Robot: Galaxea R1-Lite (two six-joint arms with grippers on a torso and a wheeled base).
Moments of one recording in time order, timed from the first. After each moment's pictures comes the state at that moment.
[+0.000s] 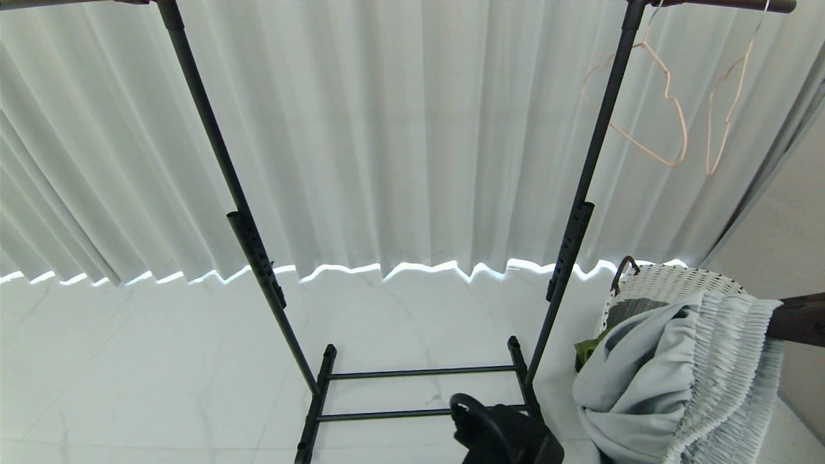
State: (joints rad) left arm -1.33 1.75 -0.72 -0.53 0.19 -0.60; right arm 0.63 1.13 -1.15 0.59 0.11 0.12
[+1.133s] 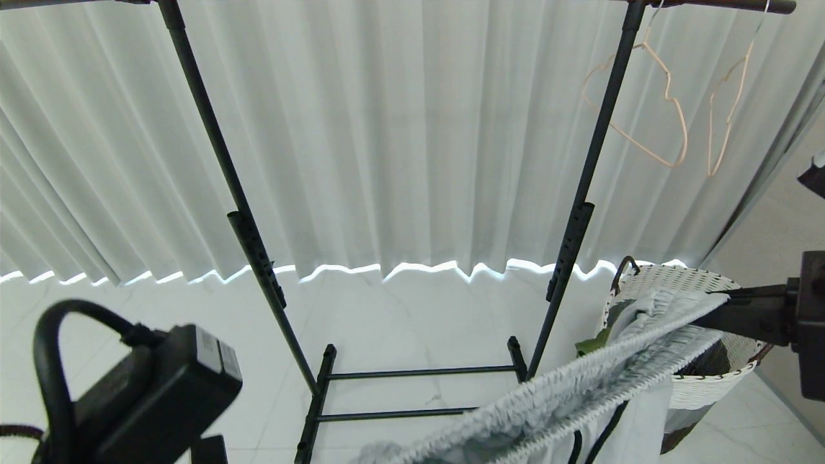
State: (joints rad) left arm -1.13 1.14 -0.63 -0.06 0.12 -0.32; right arm 0.69 1.15 -1.01 0.31 0.11 0.03
